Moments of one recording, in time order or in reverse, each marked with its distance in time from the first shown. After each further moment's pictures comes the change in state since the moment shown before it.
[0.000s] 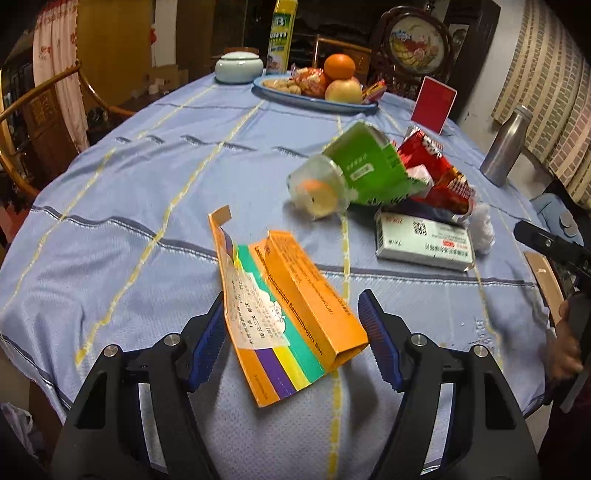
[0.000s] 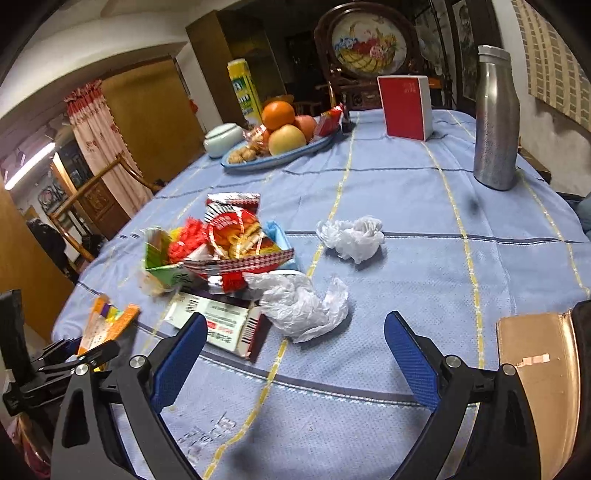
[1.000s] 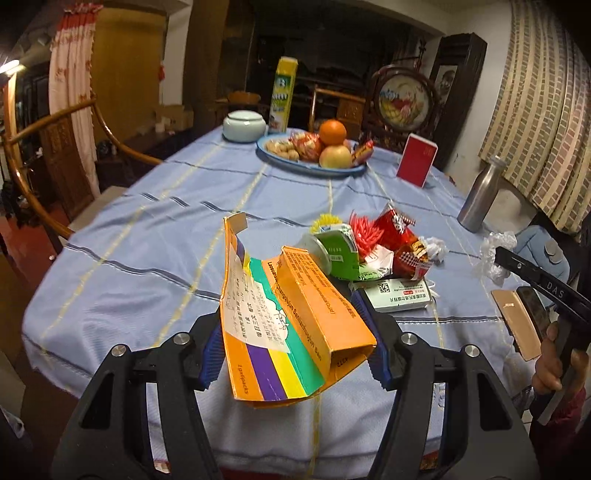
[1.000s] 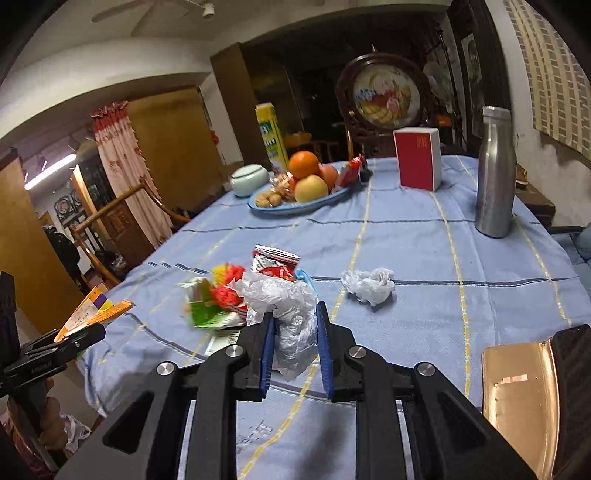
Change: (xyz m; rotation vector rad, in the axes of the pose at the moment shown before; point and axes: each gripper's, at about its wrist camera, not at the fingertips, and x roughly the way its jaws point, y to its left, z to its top) left arm -0.090 0.001 0.013 -0.016 -0.199 -0.008; right arm -0.069 0.016 0.006 -0.040 -0.181 0.098
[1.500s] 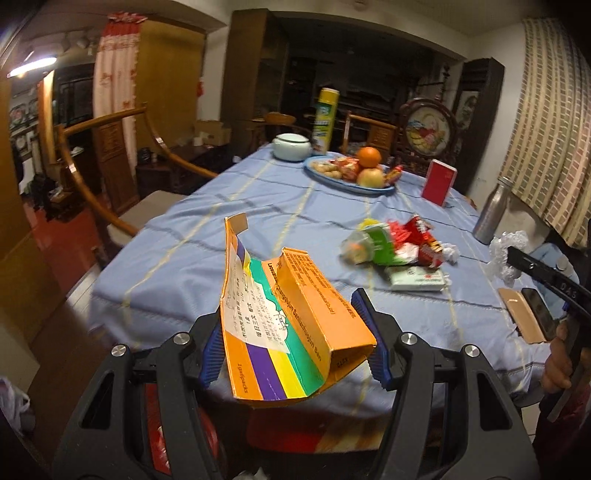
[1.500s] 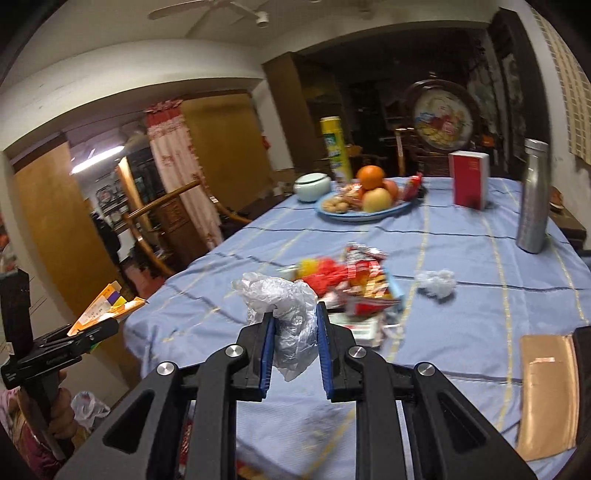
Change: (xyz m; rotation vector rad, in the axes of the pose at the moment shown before) left arm -0.098 0.049 -0.052 -0.068 -0.085 0.112; right arm -0.051 0.083 -0.029 -0.117 -0.022 0.184
